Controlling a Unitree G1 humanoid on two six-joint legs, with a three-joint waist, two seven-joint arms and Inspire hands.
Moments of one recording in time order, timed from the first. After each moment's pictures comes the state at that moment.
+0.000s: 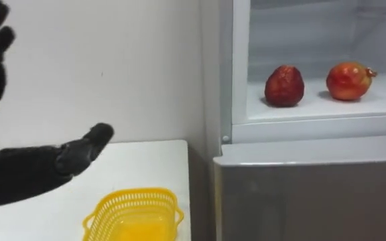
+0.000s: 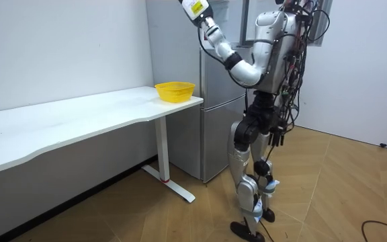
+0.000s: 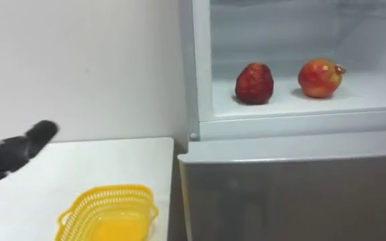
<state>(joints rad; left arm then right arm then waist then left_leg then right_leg) 0.11 0.28 0.39 -0.68 -0.03 -0.11 0.09 0.23 -0.25 -0.04 1.29 -0.34 0.05 0.07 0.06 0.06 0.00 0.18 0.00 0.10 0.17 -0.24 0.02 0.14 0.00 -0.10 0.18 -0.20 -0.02</state>
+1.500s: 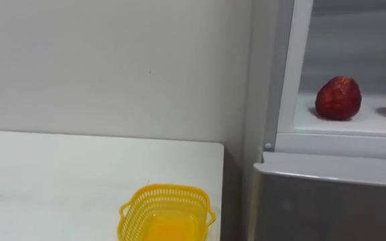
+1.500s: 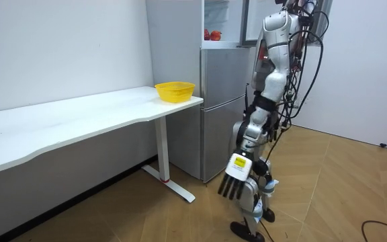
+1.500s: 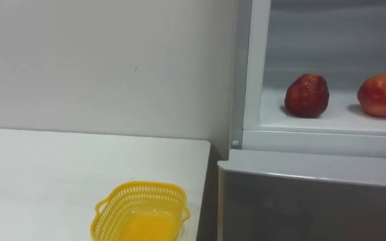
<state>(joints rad) 0.34 0.15 0.13 1.00 0.15 0.14 0.17 0.19 -0.23 0.01 1.21 -0.36 0.20 0.12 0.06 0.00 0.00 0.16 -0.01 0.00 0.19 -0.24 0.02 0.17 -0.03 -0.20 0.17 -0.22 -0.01</state>
